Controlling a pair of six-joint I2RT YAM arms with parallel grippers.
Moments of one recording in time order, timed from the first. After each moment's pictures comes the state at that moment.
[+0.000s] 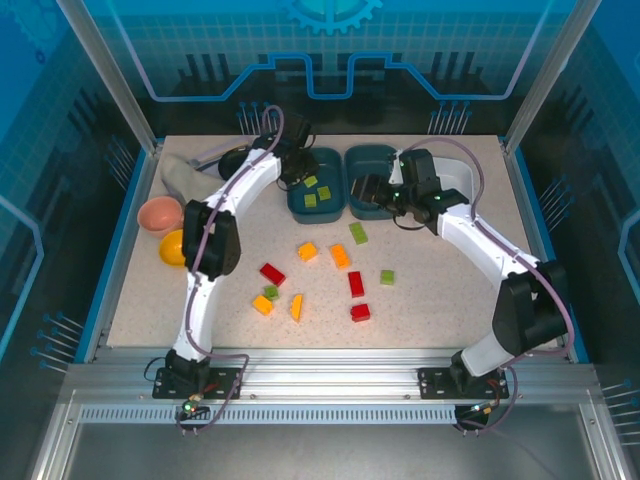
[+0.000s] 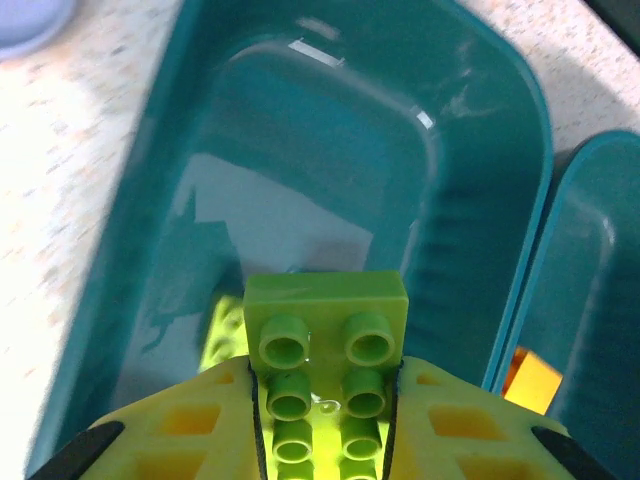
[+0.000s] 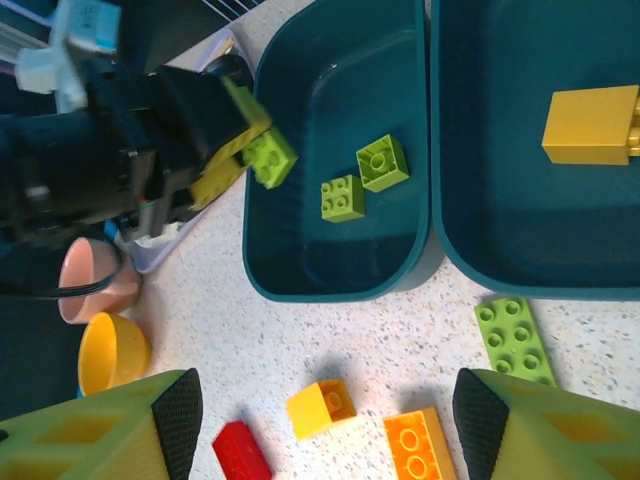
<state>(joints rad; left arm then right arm) -0.36 2.35 2.23 -0.87 -0.01 -0.90 0.35 1.55 1.21 -0.33 -0.31 0.67</state>
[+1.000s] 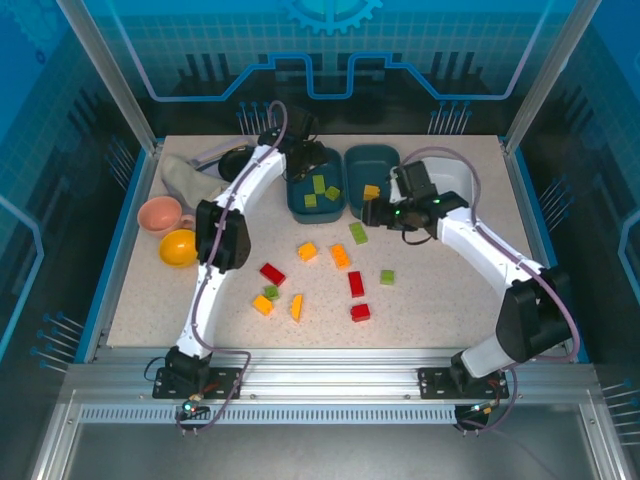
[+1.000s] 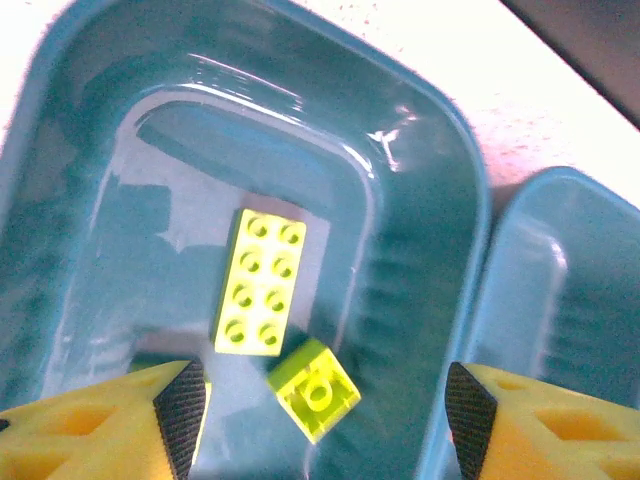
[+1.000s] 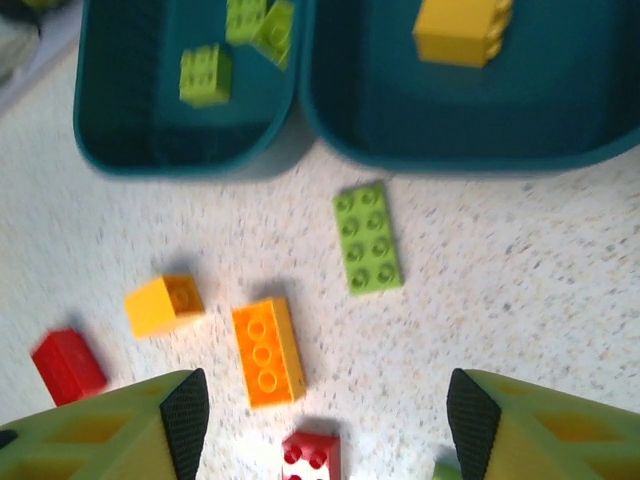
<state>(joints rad) -0.34 2.42 2.39 -0.91 0.05 -0.90 0.43 1.51 1.21 -0.64 -0.12 0.41</state>
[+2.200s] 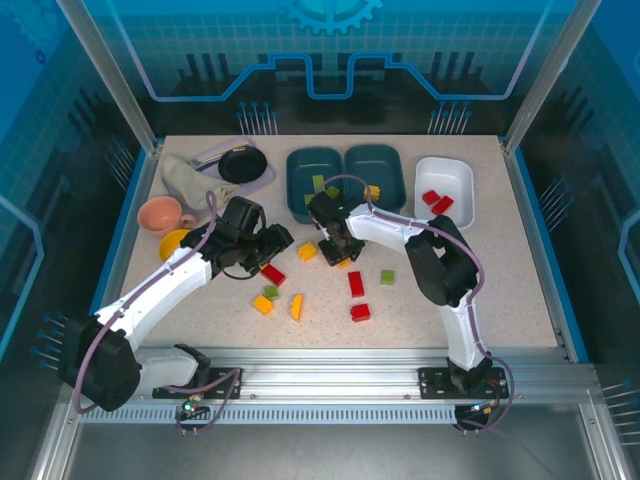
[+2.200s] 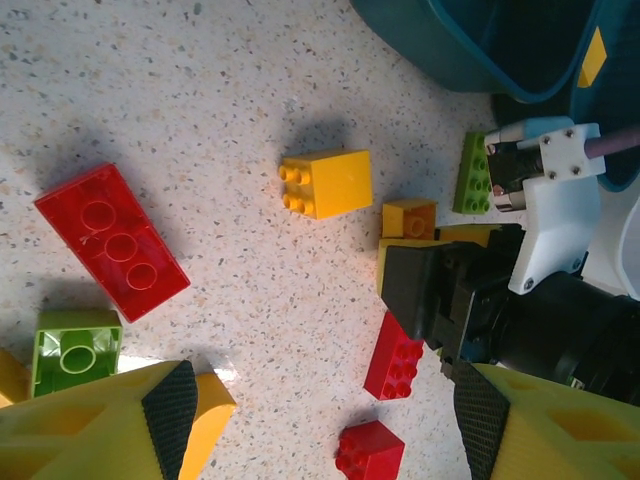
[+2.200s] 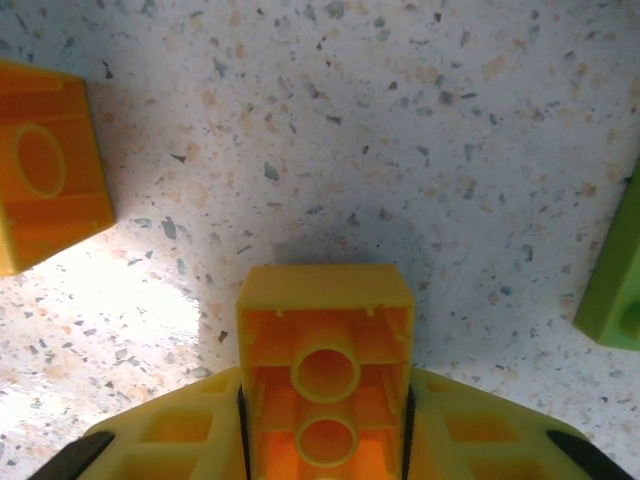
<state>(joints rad) -0.43 1.25 0.93 -0.62 0.17 -1.09 0.71 2.09 1.55 -0.86 0.11 0.21</state>
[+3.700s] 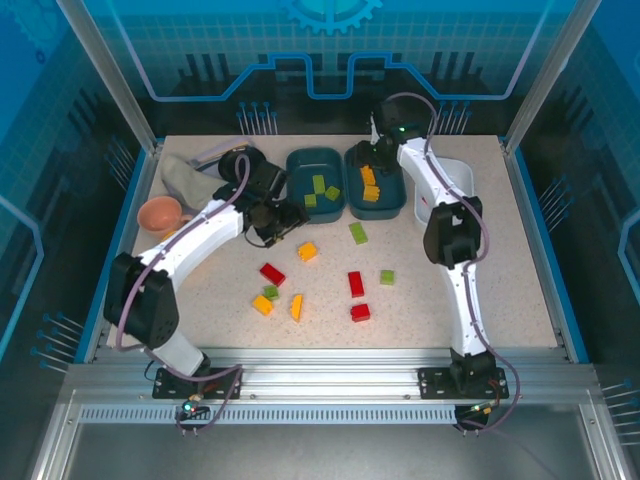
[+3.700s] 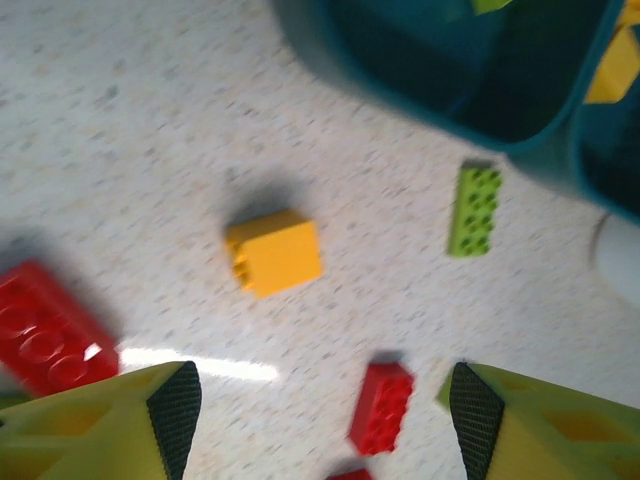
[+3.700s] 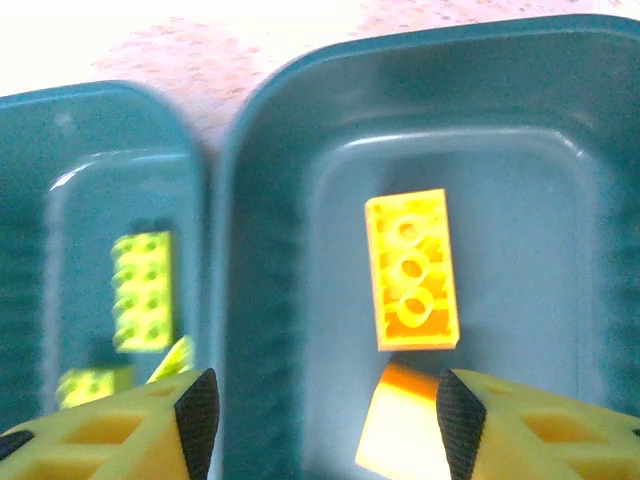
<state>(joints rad) -0.43 1.60 1.31 -0.82 0.14 -0.98 0.30 2.36 2.32 -0.94 -0.11 0.33</state>
